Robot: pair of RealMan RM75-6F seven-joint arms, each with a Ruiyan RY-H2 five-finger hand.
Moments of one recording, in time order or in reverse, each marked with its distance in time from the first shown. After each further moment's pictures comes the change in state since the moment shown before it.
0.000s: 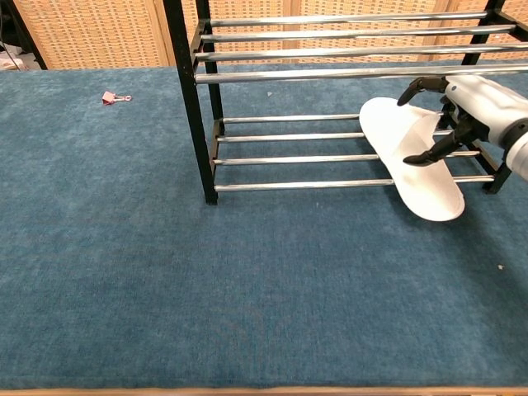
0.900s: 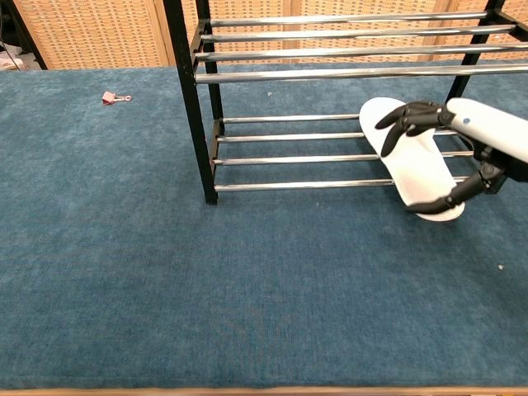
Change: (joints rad) left arm 0.000 -0.002 0.004 -0.007 0.006 0.001 0.008; right arm -0.036 0.162 -0.253 0.022 -0.492 0.071 0.515
